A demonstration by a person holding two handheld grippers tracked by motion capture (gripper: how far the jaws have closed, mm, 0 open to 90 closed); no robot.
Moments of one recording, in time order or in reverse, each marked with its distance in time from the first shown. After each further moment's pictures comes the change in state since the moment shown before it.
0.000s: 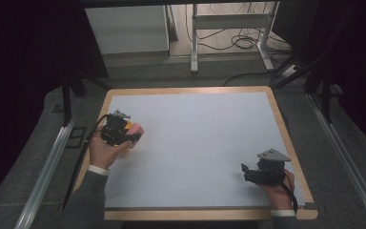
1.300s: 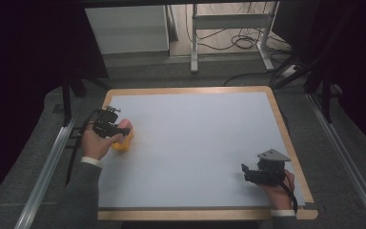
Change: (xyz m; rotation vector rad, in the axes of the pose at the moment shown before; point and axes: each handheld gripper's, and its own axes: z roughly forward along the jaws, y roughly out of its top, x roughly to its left) left arm 0.046 0.002 0.013 0.068 0.075 -0.089; right arm -0.001 -0.002 0.001 0.009 -0.007 0.003
